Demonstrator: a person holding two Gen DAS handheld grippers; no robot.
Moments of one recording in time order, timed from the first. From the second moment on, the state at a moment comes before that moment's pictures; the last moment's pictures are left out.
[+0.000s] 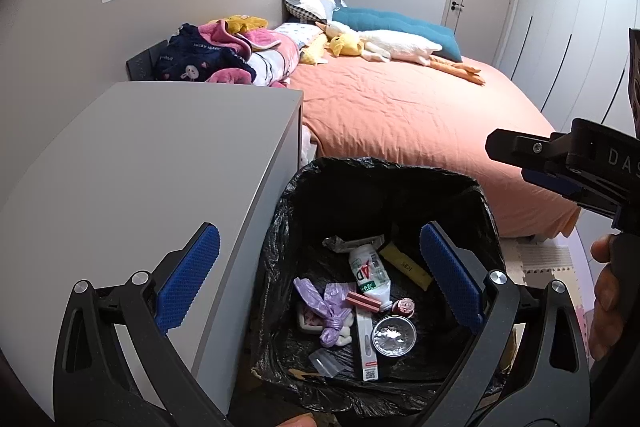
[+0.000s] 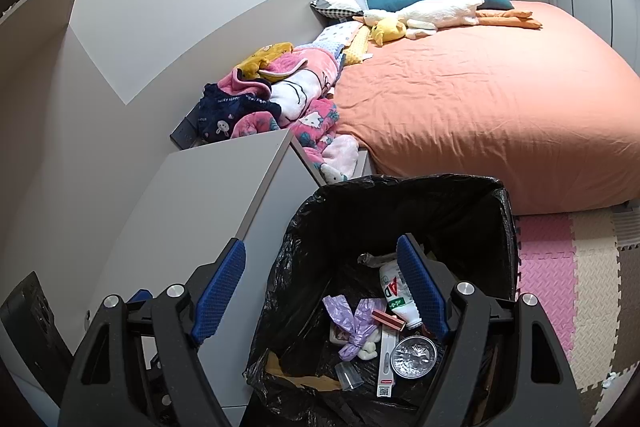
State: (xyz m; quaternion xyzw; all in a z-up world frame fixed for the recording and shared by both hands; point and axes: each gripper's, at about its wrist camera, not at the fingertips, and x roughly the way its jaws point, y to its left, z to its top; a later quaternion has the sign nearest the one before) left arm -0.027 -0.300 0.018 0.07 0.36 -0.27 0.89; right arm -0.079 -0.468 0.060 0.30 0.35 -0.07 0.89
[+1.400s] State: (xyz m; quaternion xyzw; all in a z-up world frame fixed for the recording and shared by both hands) left arm -0.031 -0.300 0.021 0.08 0.35 -0.27 0.89; right arm -0.078 -0.465 0.058 0.30 0.35 -0.07 0.88
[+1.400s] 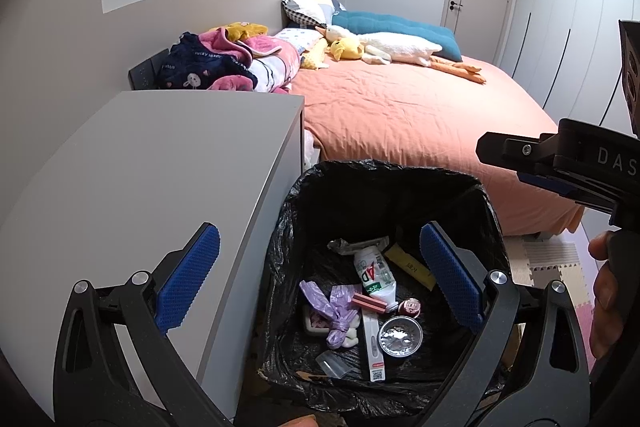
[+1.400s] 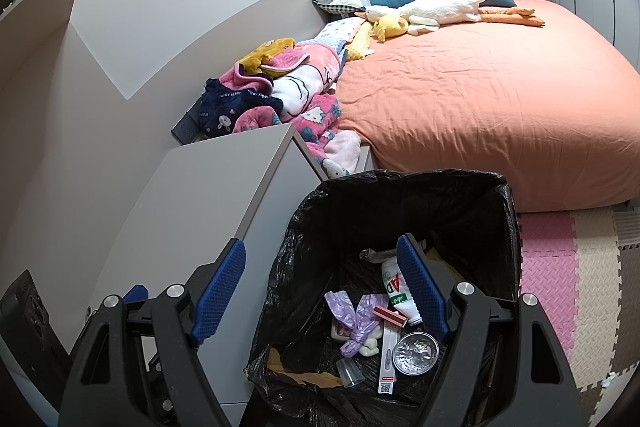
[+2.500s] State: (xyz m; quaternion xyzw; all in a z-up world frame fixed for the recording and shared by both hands) left arm -0.033 -0.299 0.019 0.09 0.34 -0.27 0.90; right arm -0.078 -0.464 0.058 0.30 0.35 -0.07 0.88
